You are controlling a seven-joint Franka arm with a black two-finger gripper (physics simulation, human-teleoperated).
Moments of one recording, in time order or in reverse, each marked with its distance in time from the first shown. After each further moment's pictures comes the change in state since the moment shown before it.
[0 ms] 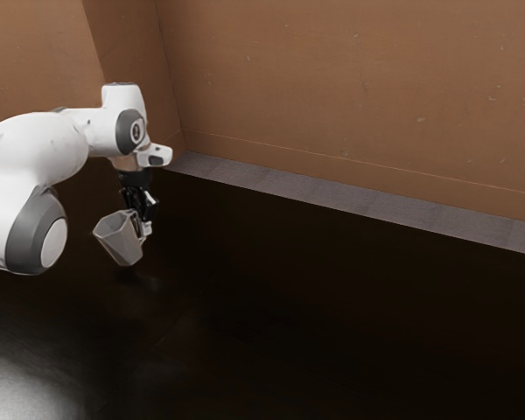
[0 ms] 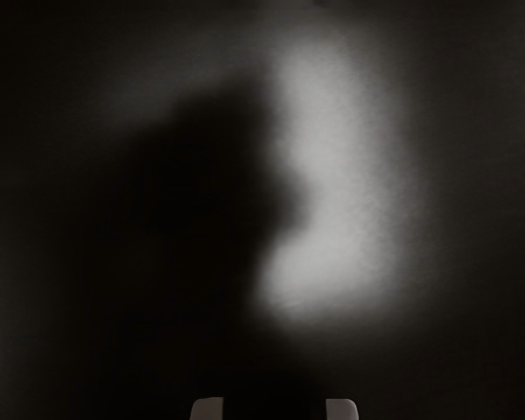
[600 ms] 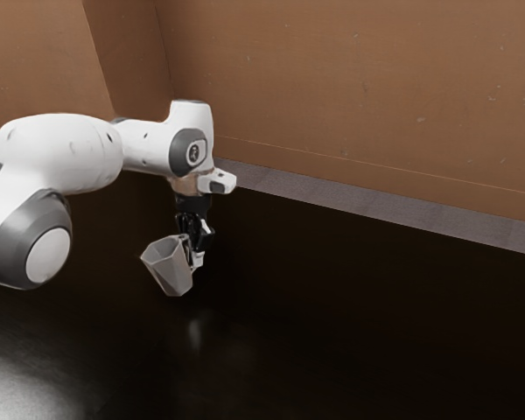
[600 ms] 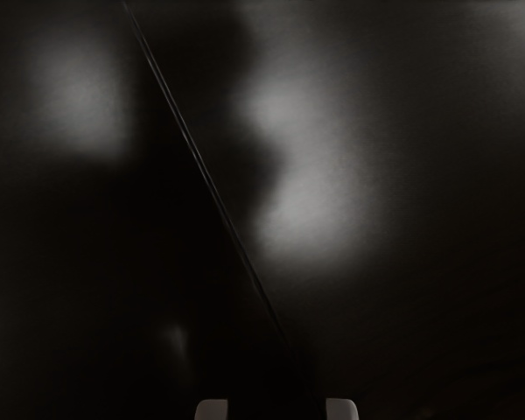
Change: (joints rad) arm -0.234 -0.142 -0.069 -0.217 0.068 -0.002 -0.101
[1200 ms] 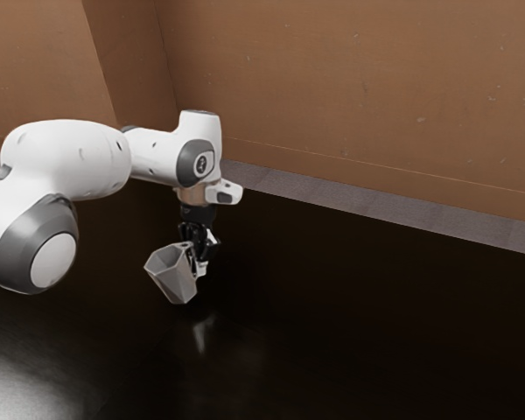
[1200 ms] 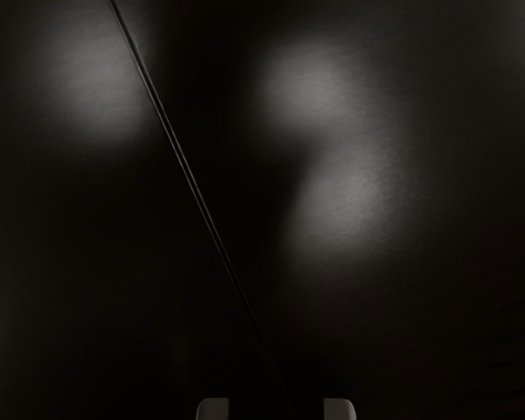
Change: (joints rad) arm -0.033 0.017 0.006 -0.029 0.017 0.022 -0.076
